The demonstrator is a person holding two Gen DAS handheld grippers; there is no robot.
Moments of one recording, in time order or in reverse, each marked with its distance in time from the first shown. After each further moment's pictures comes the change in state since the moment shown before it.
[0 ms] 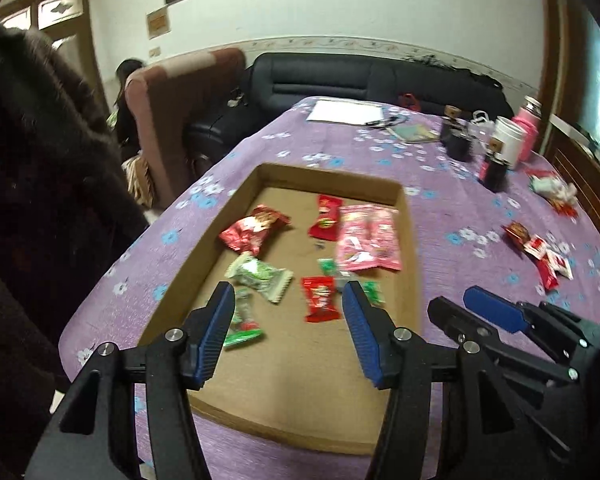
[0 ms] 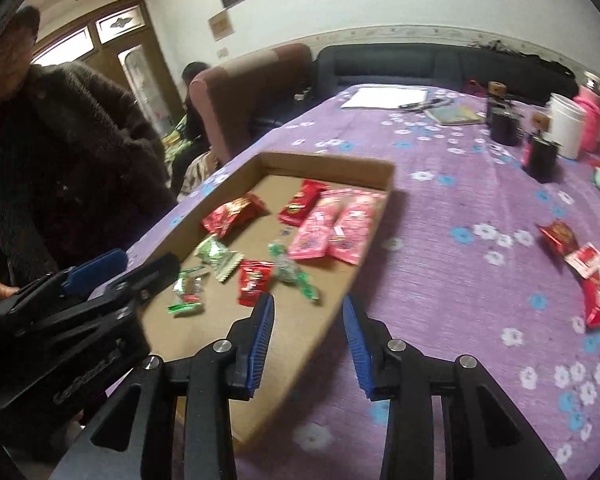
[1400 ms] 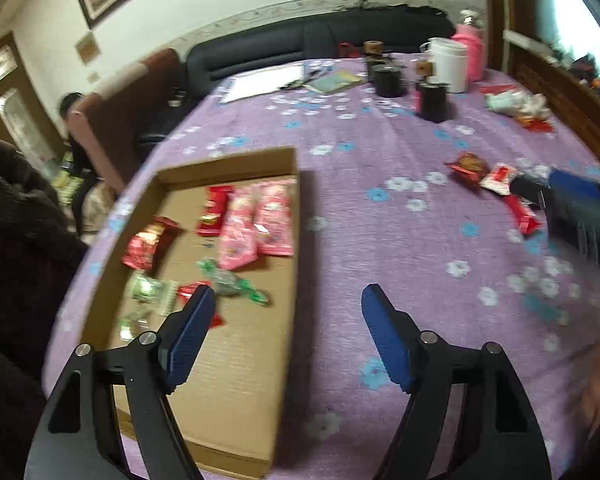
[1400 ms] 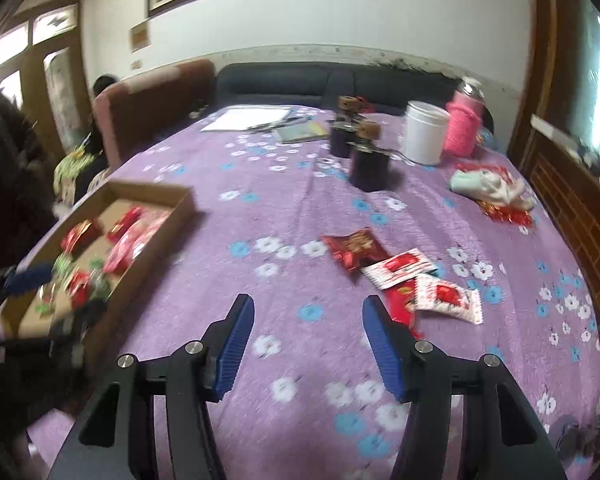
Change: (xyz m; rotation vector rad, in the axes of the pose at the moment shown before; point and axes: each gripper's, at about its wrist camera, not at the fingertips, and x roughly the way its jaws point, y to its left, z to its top) left arm 0.024 -0.111 -0.001 0.232 0.120 -0.064; right arm -0.049 -0.145 0.012 0.083 -0.061 -0.351
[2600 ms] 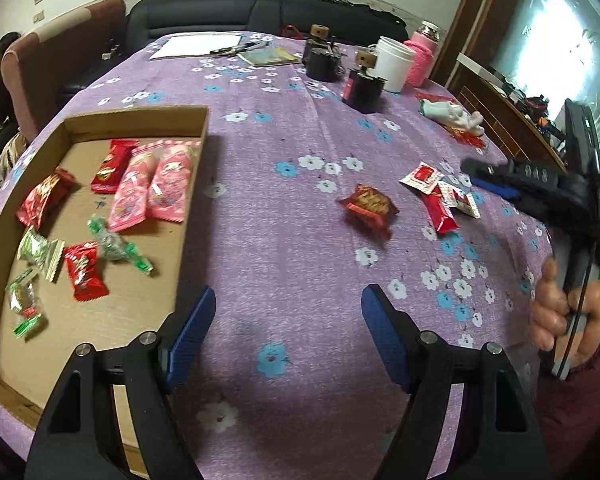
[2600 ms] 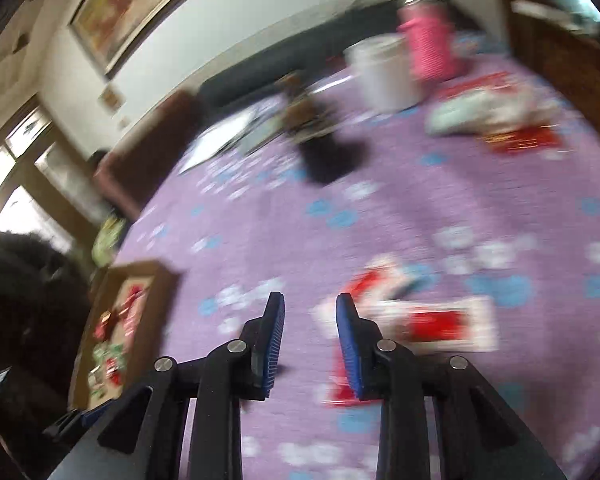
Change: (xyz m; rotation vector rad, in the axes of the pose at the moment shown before) left arm 0.016 -0.011 -0.001 -0.102 0.083 -0.338; right arm 0.037 -0.113 0.015 0.324 0.091 0.197
